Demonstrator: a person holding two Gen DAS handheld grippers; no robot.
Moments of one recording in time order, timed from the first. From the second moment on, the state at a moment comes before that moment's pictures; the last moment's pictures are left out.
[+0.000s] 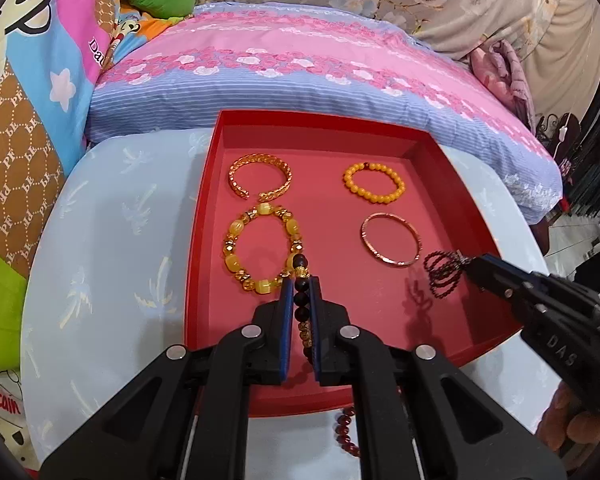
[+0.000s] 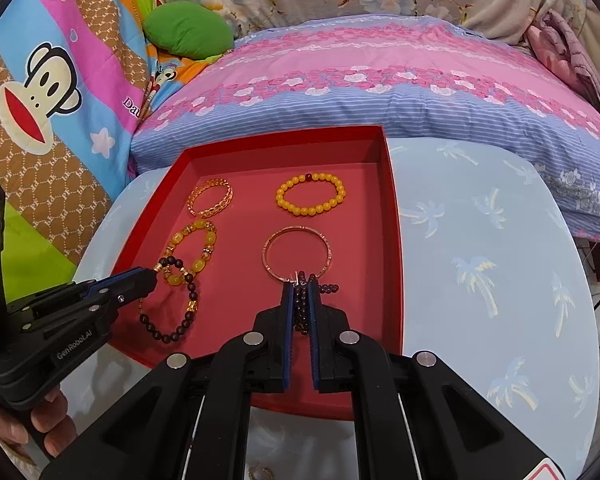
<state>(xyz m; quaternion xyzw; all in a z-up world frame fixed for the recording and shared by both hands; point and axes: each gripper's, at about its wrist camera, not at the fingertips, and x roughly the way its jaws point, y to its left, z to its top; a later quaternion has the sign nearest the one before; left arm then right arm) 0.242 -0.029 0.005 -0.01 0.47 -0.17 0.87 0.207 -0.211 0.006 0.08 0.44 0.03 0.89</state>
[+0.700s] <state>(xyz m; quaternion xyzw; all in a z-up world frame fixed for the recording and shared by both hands) 0.236 -0.030 -0.006 0.02 0.45 -0.12 0.88 0.202 -0.197 -0.001 0.06 0.43 0.02 0.90</state>
